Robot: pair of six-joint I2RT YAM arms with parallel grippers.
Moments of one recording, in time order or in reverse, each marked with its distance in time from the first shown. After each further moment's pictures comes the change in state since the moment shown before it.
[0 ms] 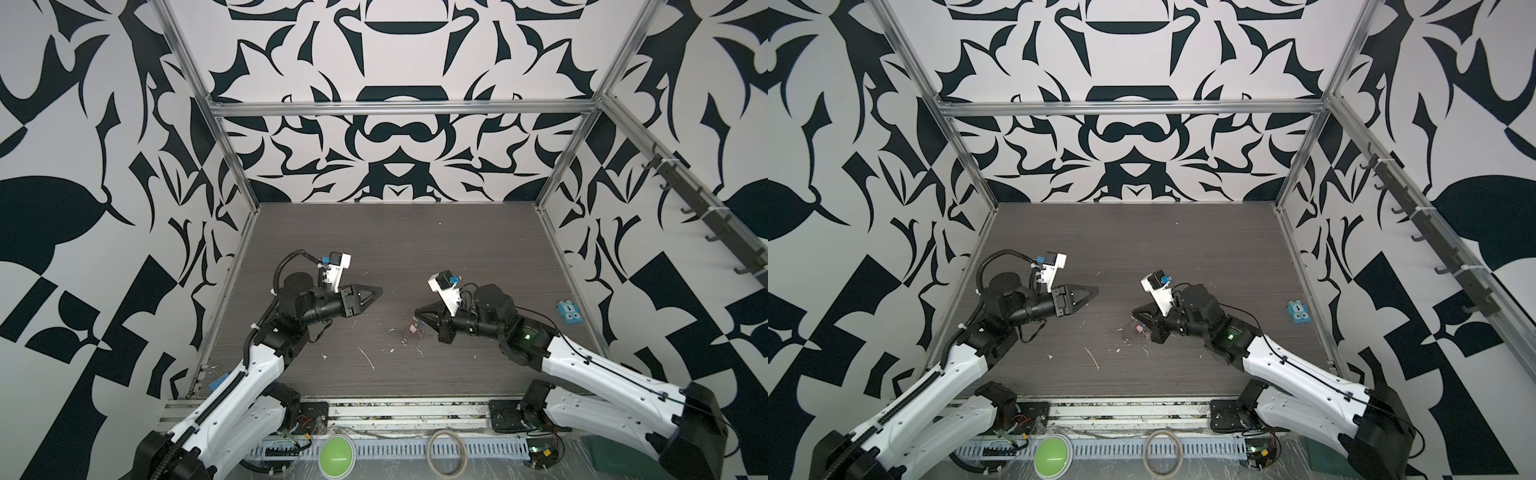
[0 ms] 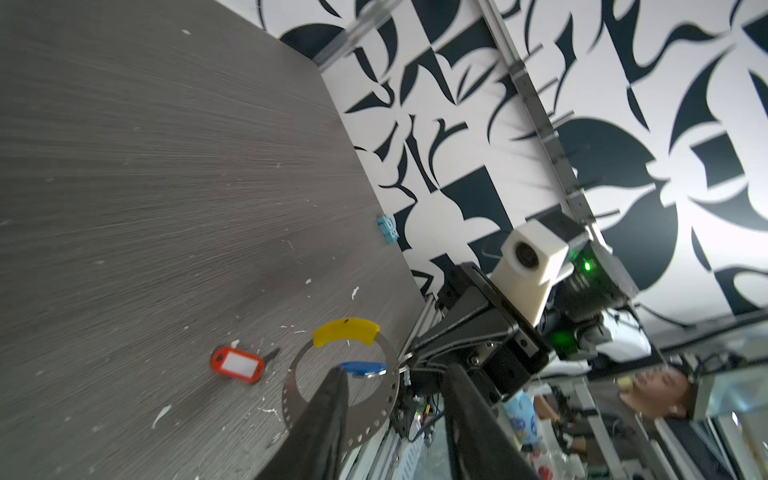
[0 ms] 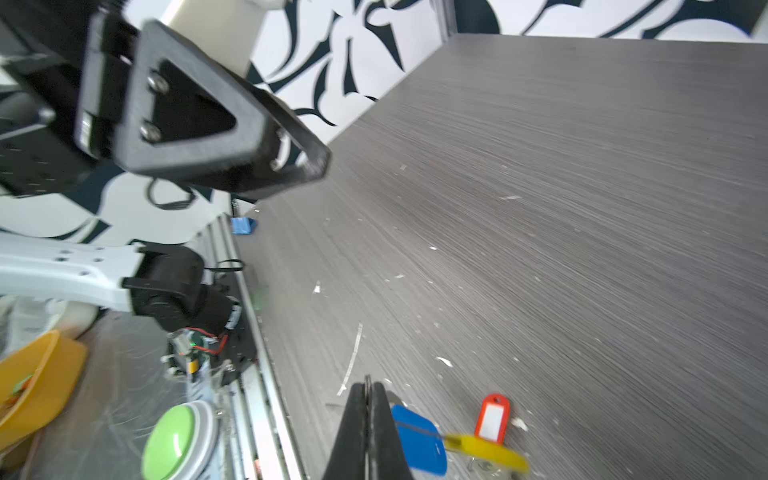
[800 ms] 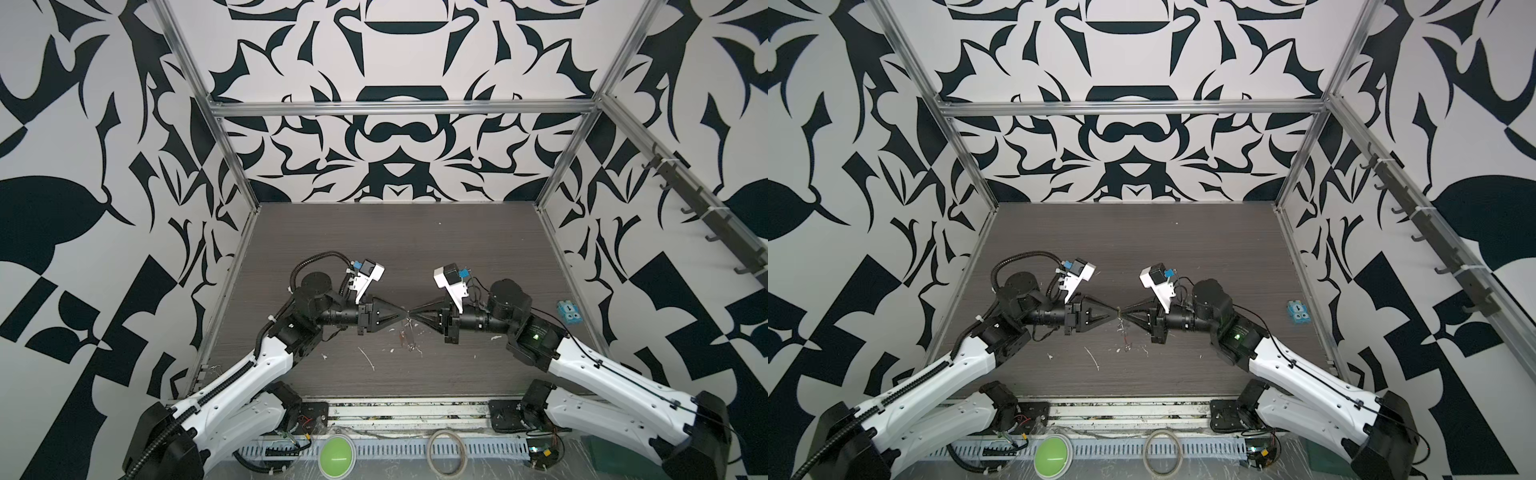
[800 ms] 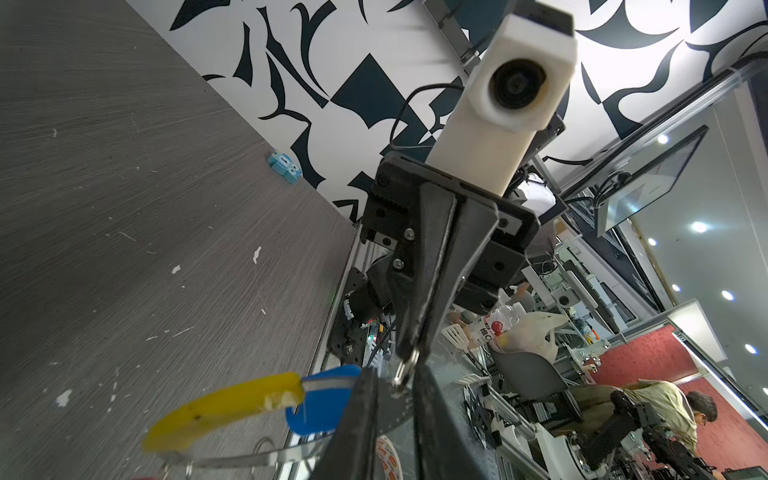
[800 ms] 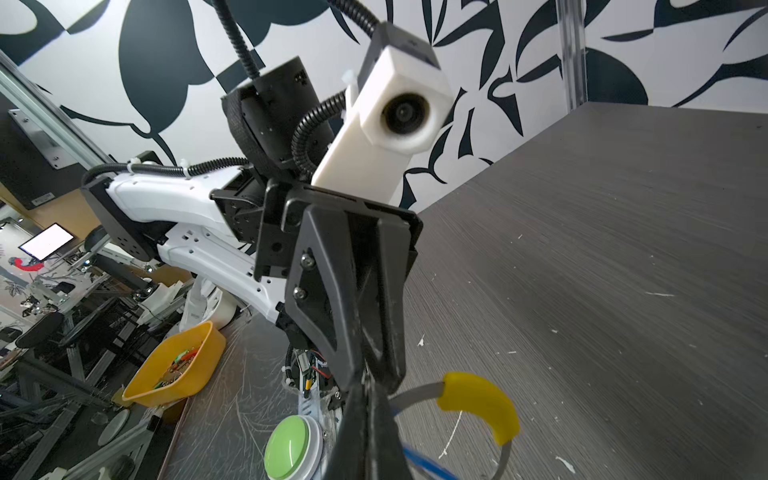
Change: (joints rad) left arm -0.161 0.069 0.046 0.121 0.194 0.093; right arm -0.011 -0.034 0.047 0.167 -0.234 0.108
